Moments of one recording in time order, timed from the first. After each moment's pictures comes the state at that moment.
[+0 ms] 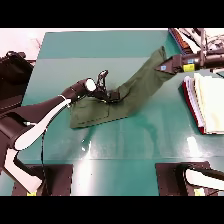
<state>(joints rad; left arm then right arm) -0.55 -1.77 1.42 0.94 -0.73 -1.64 -0.06 -1.30 1.43 -0.60 1.36 1.18</state>
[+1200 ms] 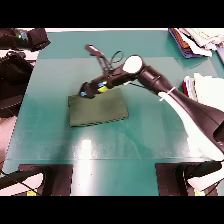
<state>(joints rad) -0.05 -1.24 1.64 1.25 -1.00 -1.62 0.63 -1.67 1.70 -0.70 1.05 1.25</state>
